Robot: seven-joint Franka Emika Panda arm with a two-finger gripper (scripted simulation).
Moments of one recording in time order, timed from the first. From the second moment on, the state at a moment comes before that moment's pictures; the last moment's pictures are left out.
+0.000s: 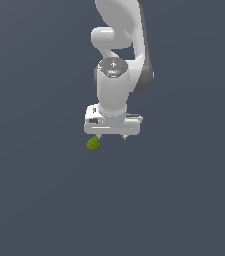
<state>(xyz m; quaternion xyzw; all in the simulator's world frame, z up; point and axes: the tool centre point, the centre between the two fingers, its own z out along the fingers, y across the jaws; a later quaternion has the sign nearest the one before) 0.004 0.000 0.173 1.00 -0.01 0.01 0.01</state>
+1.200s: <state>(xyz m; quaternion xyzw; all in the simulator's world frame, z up) -0.011 -0.039 0.154 1.00 -0.08 0.01 0.00</state>
